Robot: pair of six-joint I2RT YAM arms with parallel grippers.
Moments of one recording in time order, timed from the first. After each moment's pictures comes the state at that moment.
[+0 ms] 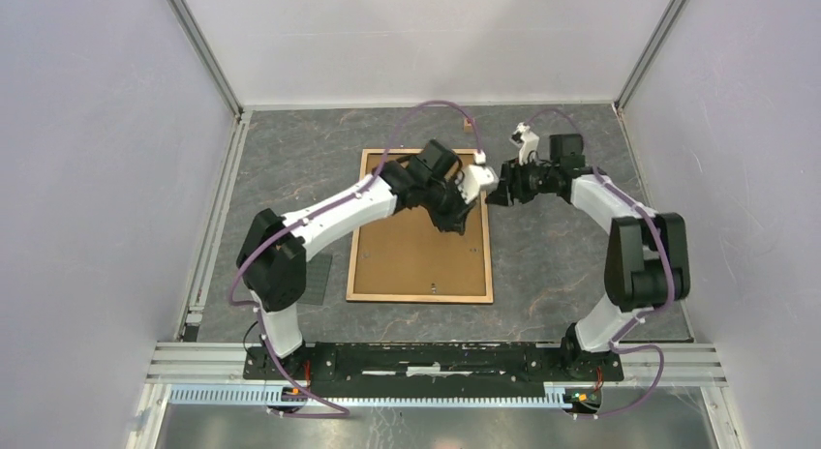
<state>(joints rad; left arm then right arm) -0.85 1.83 1.53 -0.60 0.37 0.28 0.09 1.71 1.06 -0.26 -0.74 -0.07</state>
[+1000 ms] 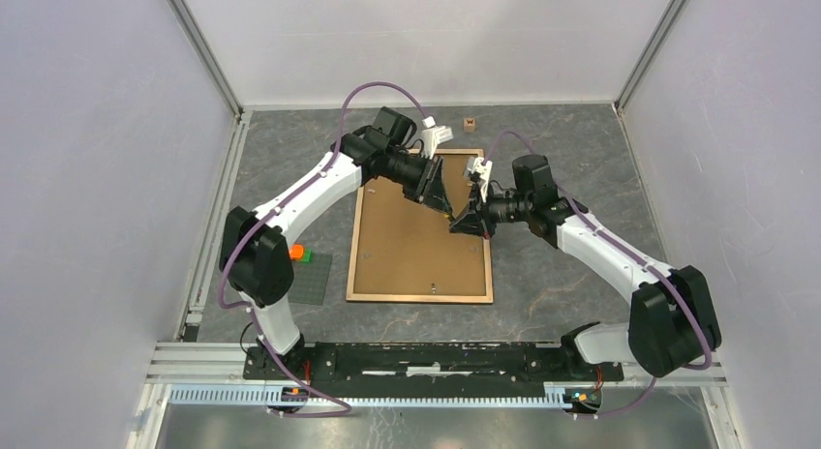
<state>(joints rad) -0.59 1.79 1.60 -0.71 0.82 -0.16 0.41 1.34 0.86 -0.14 -0.90 -0.22</state>
